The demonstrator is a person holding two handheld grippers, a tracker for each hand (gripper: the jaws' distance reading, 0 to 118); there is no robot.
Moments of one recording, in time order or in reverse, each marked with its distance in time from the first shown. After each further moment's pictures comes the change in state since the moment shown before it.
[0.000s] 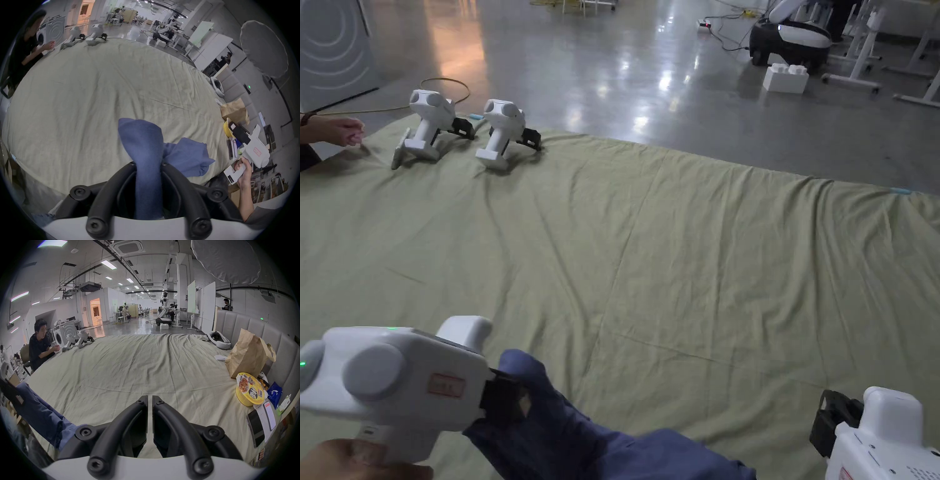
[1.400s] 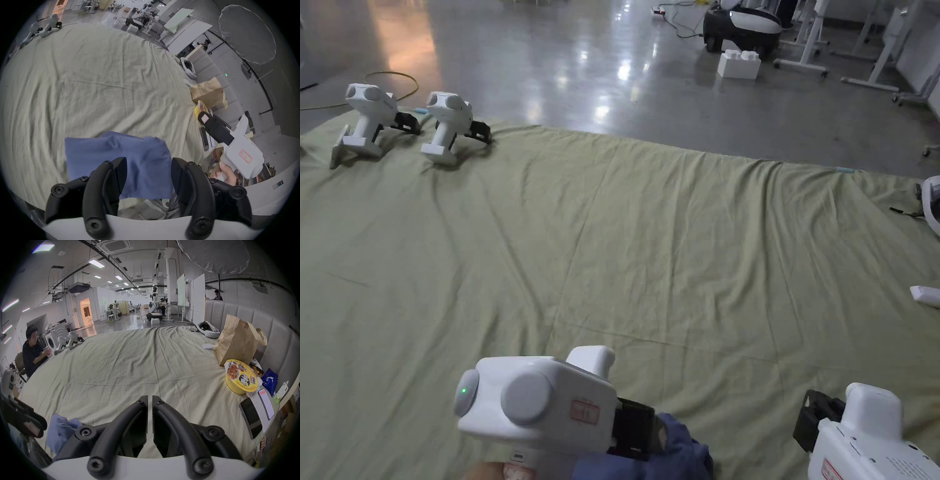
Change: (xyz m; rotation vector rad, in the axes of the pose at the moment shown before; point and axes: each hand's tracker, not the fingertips) left arm 0.110 -0.014 -0.097 -0.091 -0.259 -0.054; right arm 0.044 -0.015 0.008 -0.048 -0.065 -0.079
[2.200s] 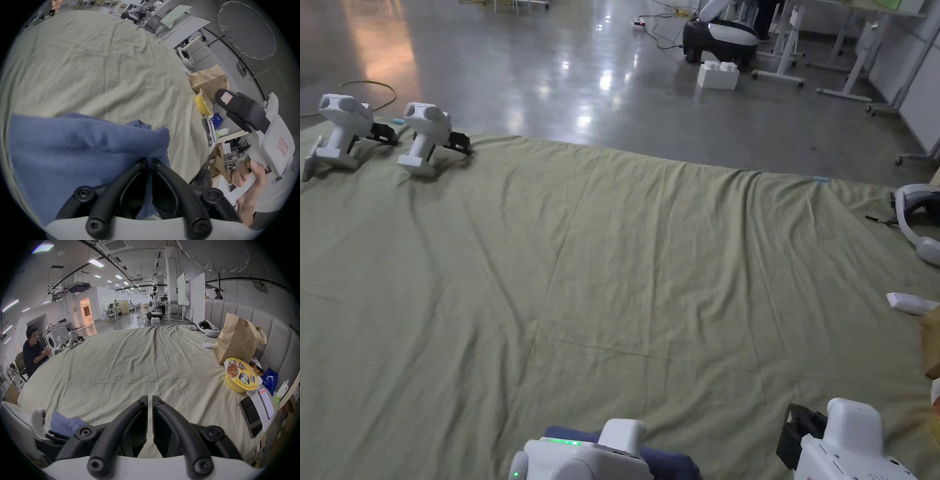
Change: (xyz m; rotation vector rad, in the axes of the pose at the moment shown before) left arm 0.005 -0.041 -0.090 -0.026 -0.092 -0.037; right arm -0.001 -0.001 0.005 0.001 0.008 0.004
